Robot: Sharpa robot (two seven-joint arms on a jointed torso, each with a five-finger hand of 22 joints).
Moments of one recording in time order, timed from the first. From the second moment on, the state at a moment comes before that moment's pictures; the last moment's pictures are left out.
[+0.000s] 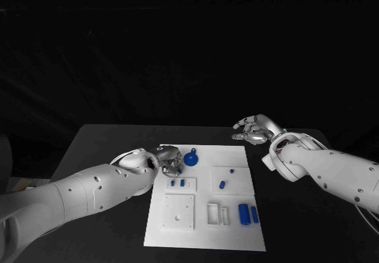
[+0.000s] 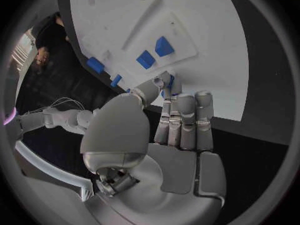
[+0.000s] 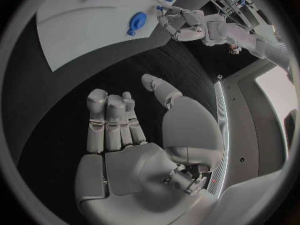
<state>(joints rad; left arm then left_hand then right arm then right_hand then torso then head) 1.20 -0.53 -0.10 1.10 -1.48 -0.23 -0.05 1.22 -0.09 0.63 -0.27 0.06 1.04 0.10 0.34 0.49 1.28 0.02 0.20 0.15 1.17 -0.07 1.38 0.42 0.07 0.96 -0.13 1.00 1.31 1.21 -0.75 0.05 1.28 -1.04 -0.48 -0.02 1.02 -0.20 0.53 -0.22 0.44 0.83 0.16 0.26 0.43 0.98 0.05 1.17 1.05 1.26 -0.06 1.16 1.02 0.19 1.17 -0.05 1.02 1.31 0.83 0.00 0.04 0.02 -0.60</state>
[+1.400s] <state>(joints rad) 1.19 -0.54 -0.12 1.10 -1.48 -0.27 -0.01 1.23 -0.16 0.63 -0.28 0.07 0.91 0.12 0.27 0.46 1.31 0.04 0.17 0.16 1.16 -0.07 1.38 0.41 0.07 0.95 -0.14 1.00 1.31 1.21 -0.75 0.05 1.28 -1.04 -0.48 -0.02 1.02 -0.20 0.53 -0.22 0.44 0.83 0.15 0.26 0.43 0.98 0.05 1.17 1.05 1.26 -0.06 1.16 1.02 0.19 1.17 -0.05 1.02 1.31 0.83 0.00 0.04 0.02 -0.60</state>
